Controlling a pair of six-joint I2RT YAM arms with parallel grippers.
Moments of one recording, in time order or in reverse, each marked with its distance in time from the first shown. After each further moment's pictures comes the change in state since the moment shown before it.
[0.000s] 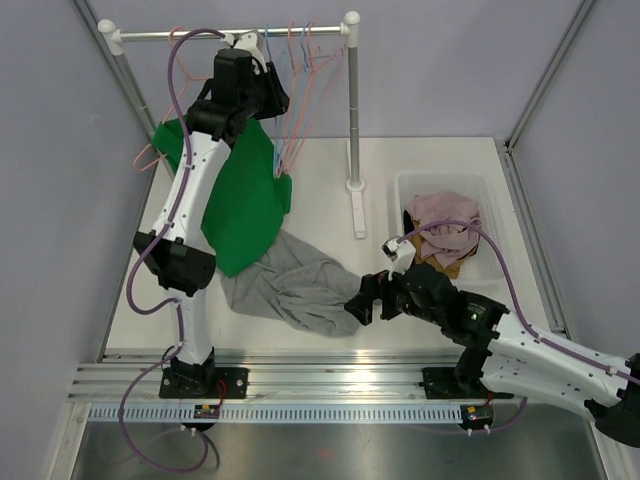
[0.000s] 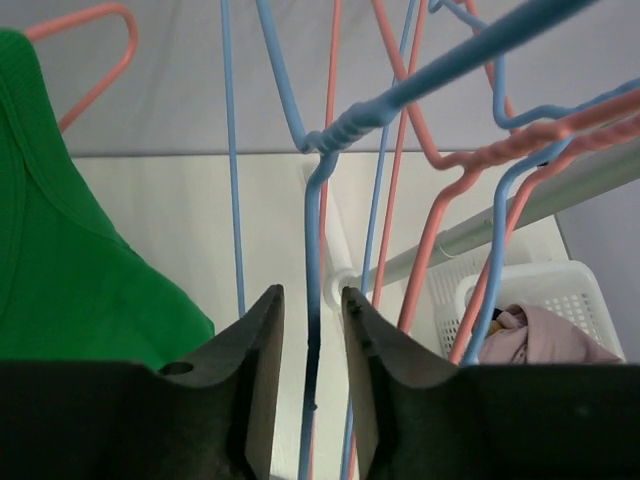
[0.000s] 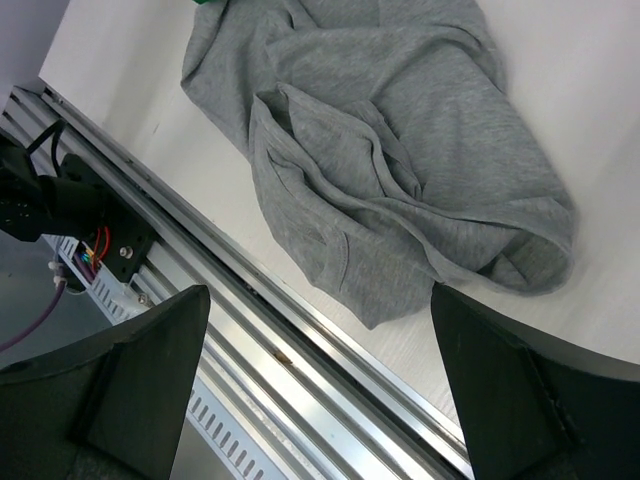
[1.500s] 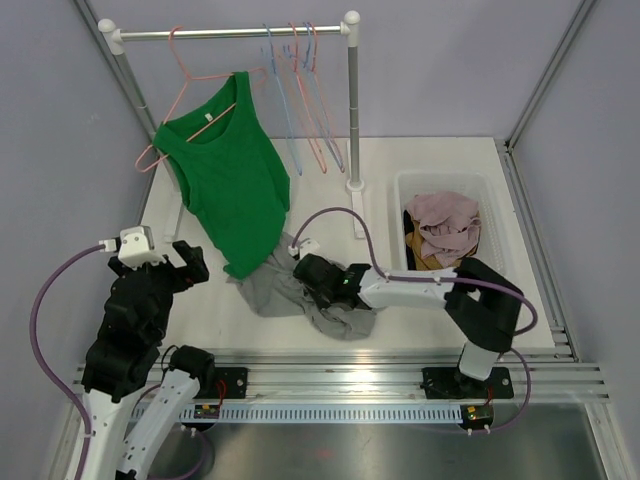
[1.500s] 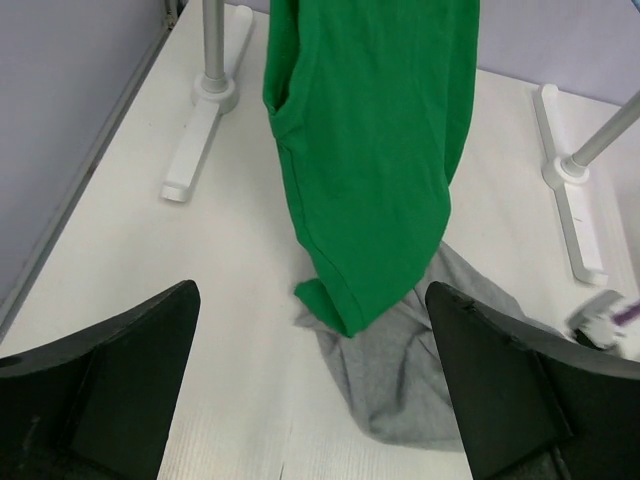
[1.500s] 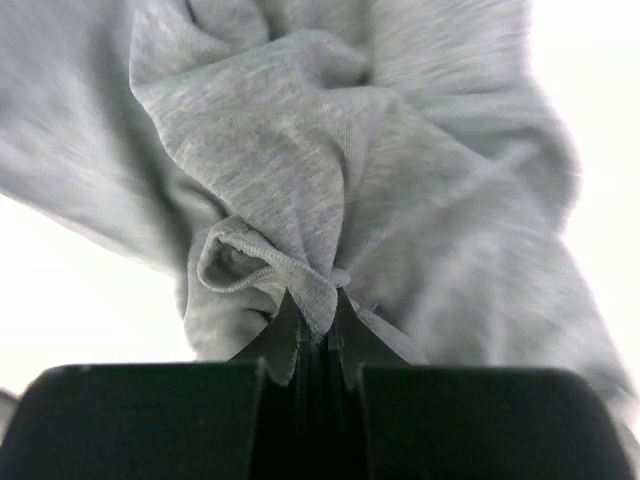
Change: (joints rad) left arm 0.003 -1.687 -1.587 0.023 -0.451 0.102; right arm 0.117 1.021 0.482 0.049 0.228 -0.208
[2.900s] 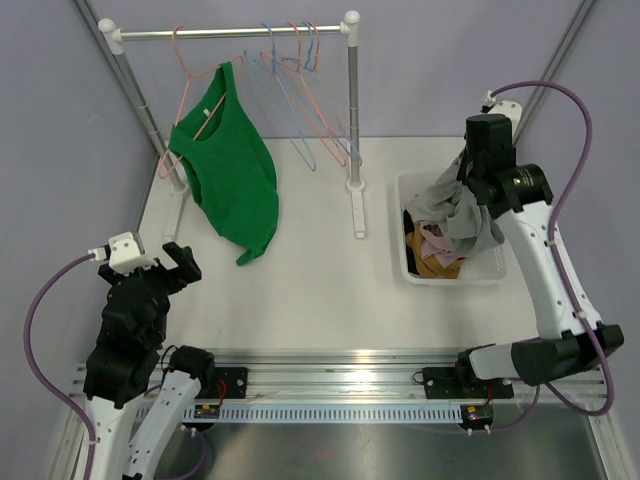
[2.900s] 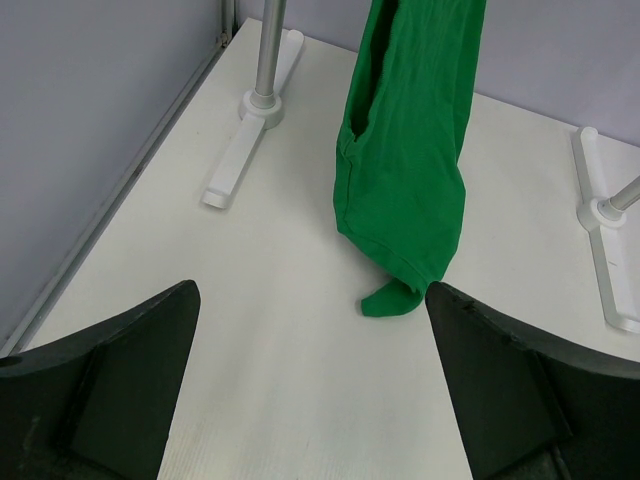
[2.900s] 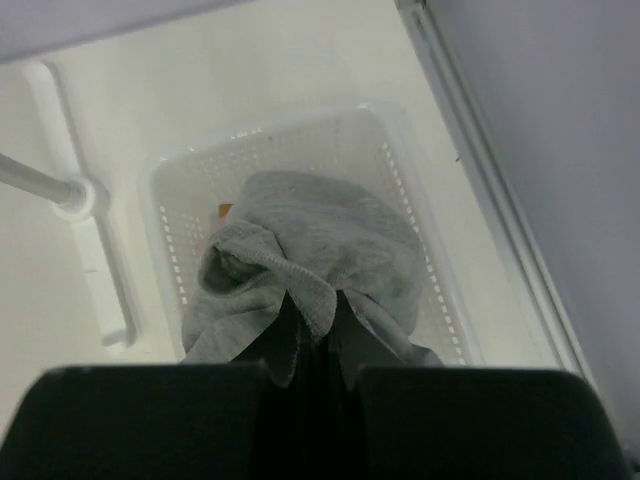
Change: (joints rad) left arm 0.045 -0.043 -0.020 0.012 -0.070 -0.004; right arm -0.783 -0.471 0.610 -0.626 0.298 -0.132
